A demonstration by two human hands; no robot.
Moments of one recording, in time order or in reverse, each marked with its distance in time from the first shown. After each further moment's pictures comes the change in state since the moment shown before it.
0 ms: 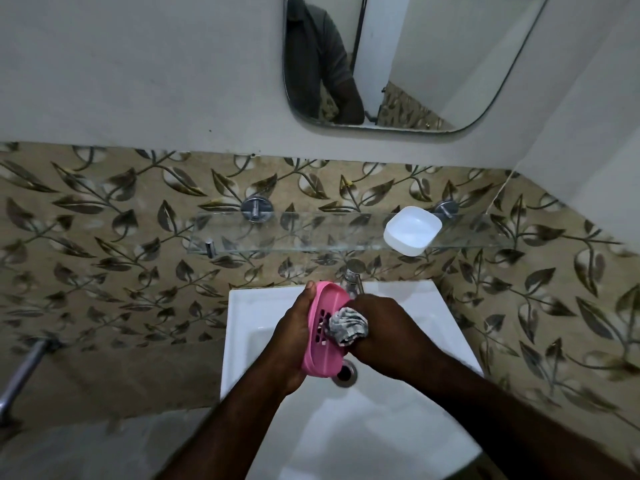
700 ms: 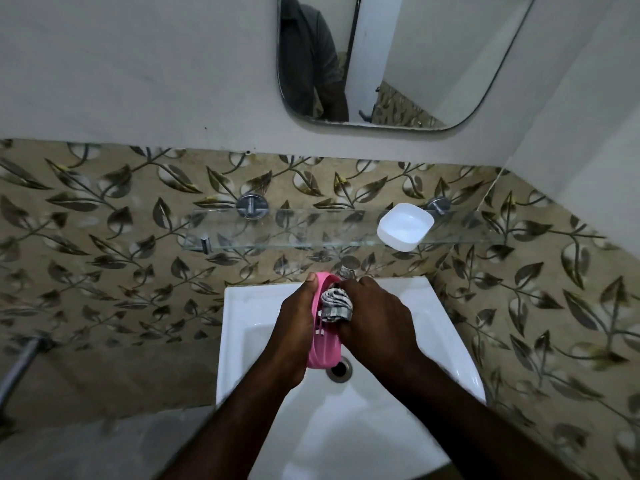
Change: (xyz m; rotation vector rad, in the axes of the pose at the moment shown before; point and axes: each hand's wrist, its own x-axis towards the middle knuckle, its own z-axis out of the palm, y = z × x) left_hand -0.016 0.006 0.022 0.076 0.046 0.173; right_hand -0.003 -0.014 0.015 -0.216 0.283 0.160
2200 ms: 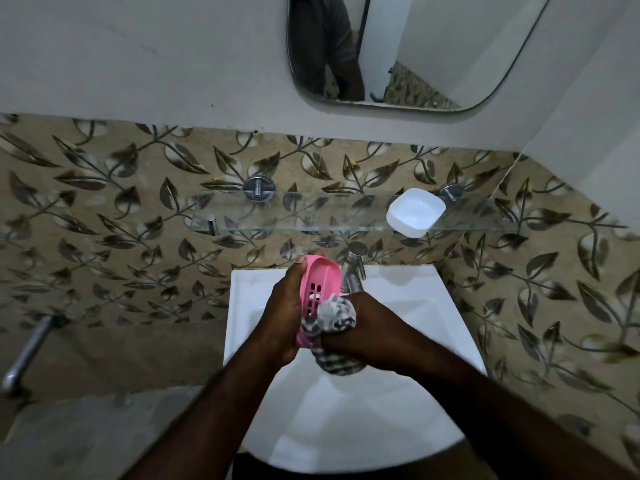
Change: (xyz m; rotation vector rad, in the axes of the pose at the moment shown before) left_hand 0.007 -0.002 -0.022 -0.002 0.074 -0.098; right_hand -0.009 0.002 -0.002 0.913 -0.637 0.028
